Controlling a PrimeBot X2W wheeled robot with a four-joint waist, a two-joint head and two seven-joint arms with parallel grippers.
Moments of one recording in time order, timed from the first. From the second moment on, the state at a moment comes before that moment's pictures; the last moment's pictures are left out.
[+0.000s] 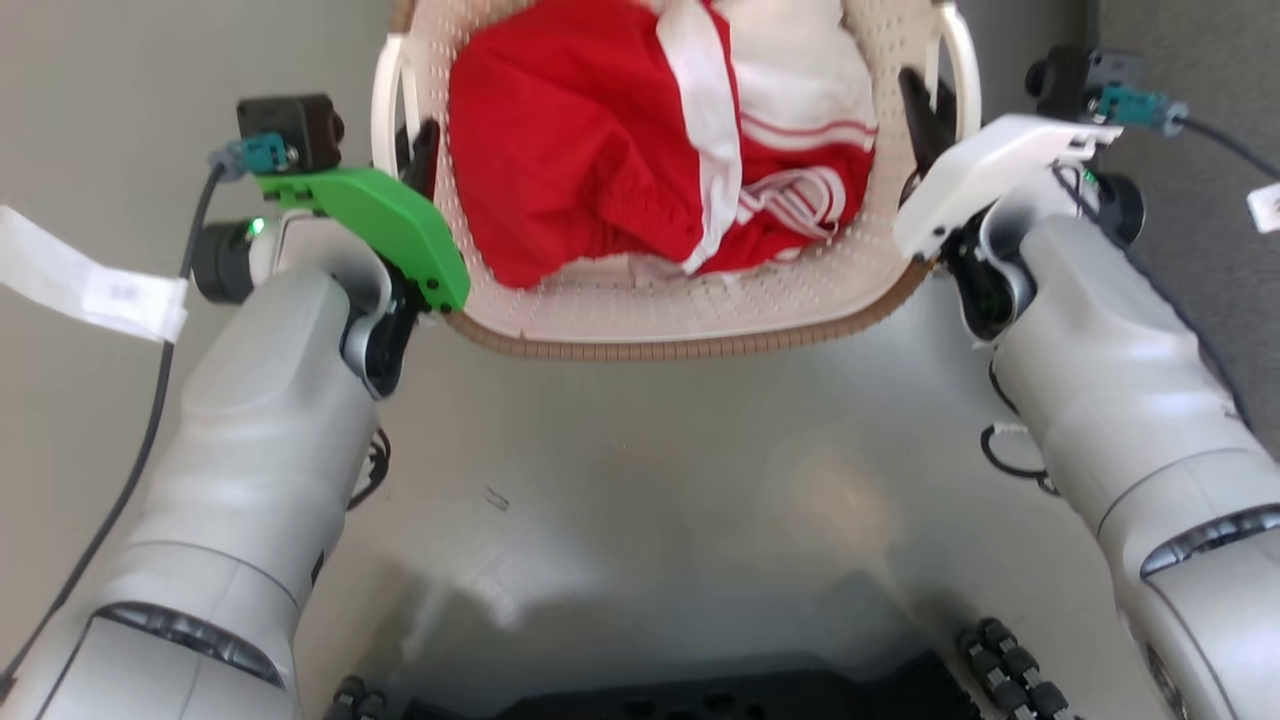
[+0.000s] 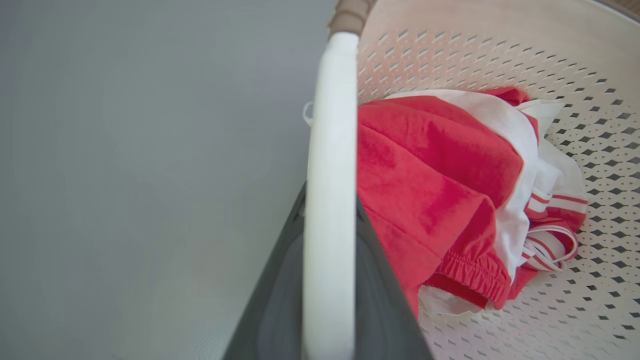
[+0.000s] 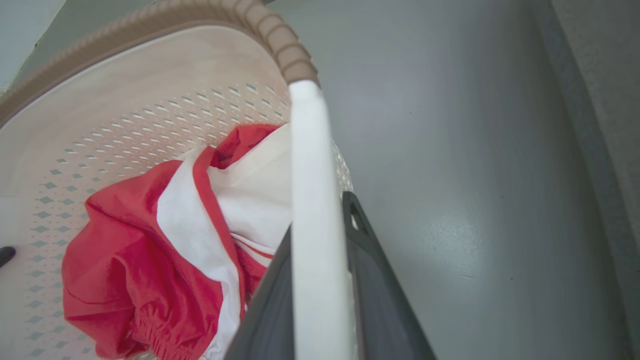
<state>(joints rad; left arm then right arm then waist) -1.01 0.01 -0.65 1.08 -0.81 -0.12 -0.18 -1.00 -0.04 0.38 1.18 0.56 0.12 -0.25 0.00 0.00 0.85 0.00</state>
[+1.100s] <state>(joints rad) -0.75 -0.01 -0.73 1.18 -0.94 -0.12 -0.04 -0.72 -0.03 0.57 1.17 0.73 0.12 -0.08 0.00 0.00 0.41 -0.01</state>
